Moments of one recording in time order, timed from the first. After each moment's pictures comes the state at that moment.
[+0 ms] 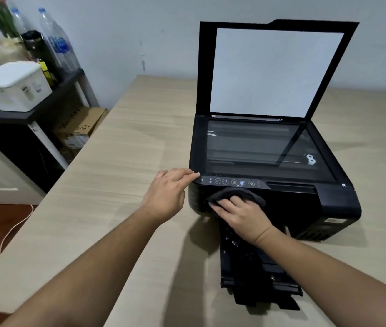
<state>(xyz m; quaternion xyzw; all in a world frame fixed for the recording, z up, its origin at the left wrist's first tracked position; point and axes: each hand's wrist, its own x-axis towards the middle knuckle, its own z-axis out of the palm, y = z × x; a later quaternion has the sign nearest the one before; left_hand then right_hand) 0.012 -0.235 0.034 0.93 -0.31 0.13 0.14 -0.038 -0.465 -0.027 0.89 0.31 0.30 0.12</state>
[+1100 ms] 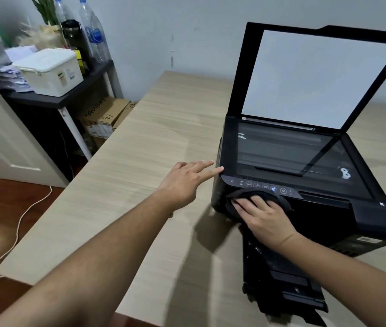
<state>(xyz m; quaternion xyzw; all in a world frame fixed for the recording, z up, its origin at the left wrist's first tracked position) 0.028 -0.204 0.043 0.95 -0.30 0.02 0.07 -0.040 -0.438 -0.002 0.90 0.32 0.26 0.14</state>
